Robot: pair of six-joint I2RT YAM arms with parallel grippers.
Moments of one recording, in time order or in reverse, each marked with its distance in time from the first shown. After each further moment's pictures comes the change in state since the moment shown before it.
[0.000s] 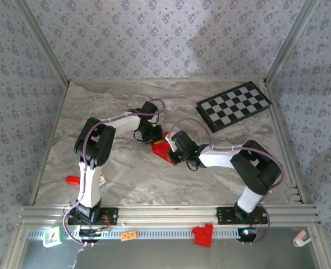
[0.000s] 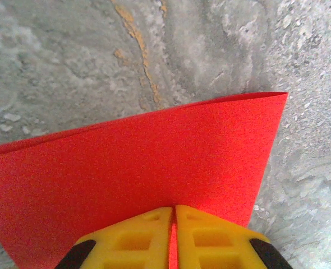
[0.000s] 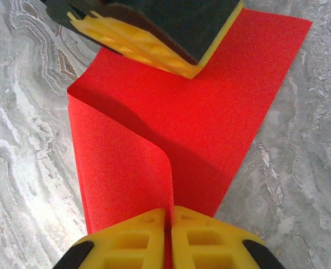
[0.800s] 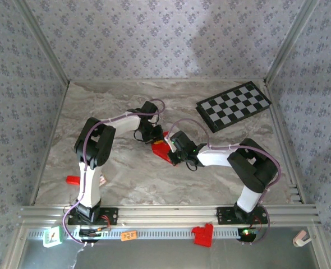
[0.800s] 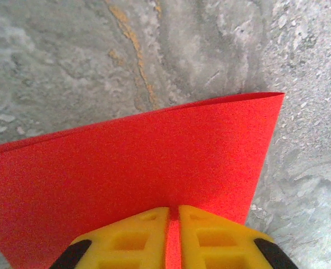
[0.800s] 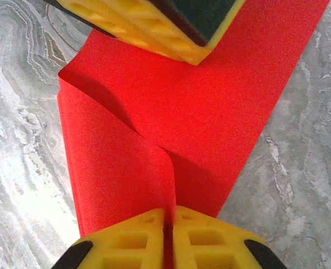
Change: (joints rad) left arm 0.000 0.000 0.002 0.003 0.005 -0.001; right arm 0.001 0.033 0.024 -0.031 0.000 0.000
